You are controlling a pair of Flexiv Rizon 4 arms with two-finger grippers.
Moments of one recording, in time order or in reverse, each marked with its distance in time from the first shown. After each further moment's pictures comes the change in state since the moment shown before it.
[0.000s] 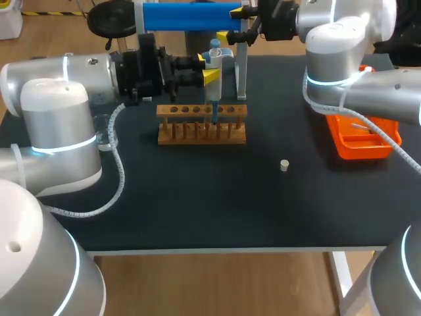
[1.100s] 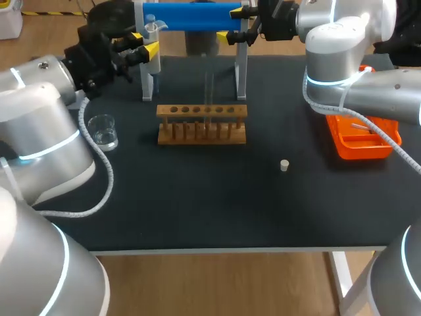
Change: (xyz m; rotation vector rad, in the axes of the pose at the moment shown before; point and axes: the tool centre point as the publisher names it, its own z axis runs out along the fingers) left arm -0.116 0.011 -0.114 -0.038 -0.470 0.071; right arm 0.000 0.000 0.000 0.000 0.000 0.000
